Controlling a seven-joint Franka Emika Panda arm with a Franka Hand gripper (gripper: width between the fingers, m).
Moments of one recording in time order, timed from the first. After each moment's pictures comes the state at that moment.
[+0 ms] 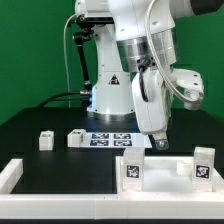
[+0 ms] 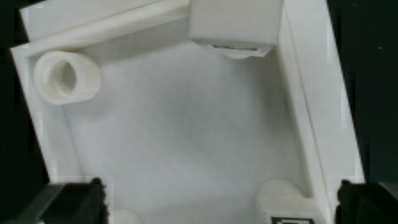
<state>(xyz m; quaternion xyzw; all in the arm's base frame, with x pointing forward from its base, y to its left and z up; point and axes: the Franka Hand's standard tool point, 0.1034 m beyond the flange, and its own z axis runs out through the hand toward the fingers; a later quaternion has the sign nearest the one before) 0.608 0.057 0.107 -0.61 0.79 0.11 0.05</state>
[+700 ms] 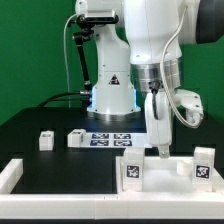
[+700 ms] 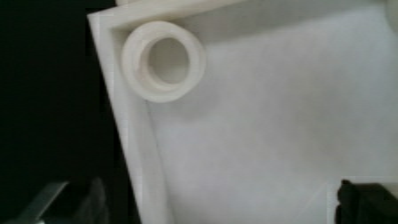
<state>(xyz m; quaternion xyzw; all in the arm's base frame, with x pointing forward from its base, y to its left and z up) 0.538 0.075 0.066 -0.62 0.78 0.09 0.03</state>
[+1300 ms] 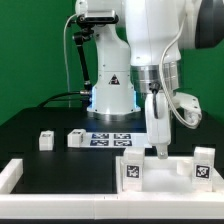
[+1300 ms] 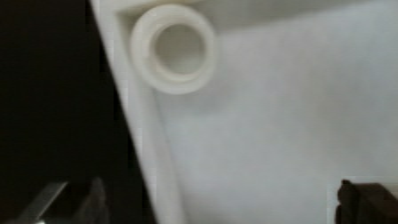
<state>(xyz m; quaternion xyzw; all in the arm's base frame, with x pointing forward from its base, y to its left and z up) 0.510 0.075 0.048 -0.64 0.77 0.04 0.04</state>
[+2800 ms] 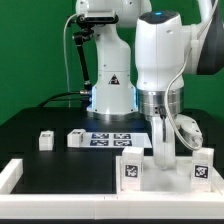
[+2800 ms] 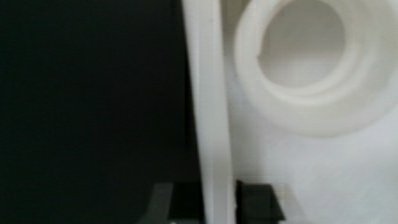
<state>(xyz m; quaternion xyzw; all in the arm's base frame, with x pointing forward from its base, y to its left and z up) 0.493 0.080 0.009 -0.67 0.74 0.05 0.00</state>
